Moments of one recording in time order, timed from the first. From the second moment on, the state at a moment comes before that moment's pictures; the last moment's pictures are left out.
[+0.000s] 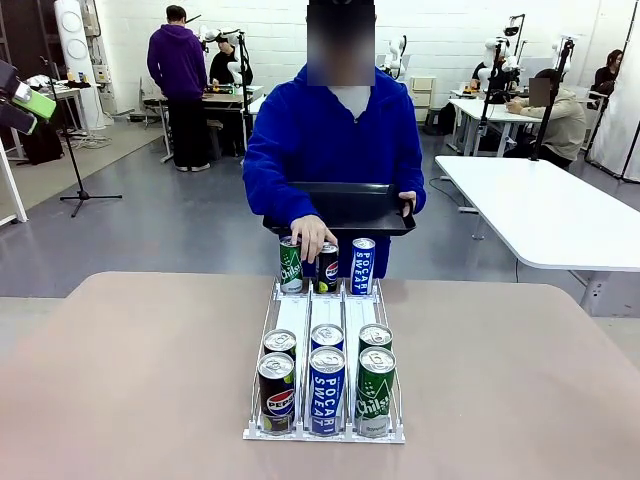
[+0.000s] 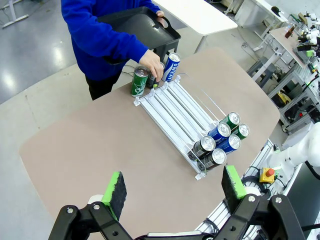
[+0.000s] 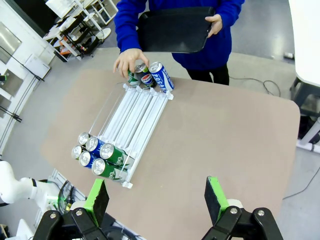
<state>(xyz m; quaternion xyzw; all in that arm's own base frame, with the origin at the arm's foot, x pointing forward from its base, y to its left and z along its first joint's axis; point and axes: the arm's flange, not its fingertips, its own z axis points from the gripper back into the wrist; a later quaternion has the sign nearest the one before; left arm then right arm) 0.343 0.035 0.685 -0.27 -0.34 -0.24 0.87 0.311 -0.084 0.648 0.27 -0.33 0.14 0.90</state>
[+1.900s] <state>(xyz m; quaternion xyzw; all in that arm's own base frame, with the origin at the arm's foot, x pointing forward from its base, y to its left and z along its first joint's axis) 0.343 0.035 0.685 -0.27 -0.34 -0.24 0.87 0.311 -0.084 0.648 0.27 -0.33 0.14 0.90</state>
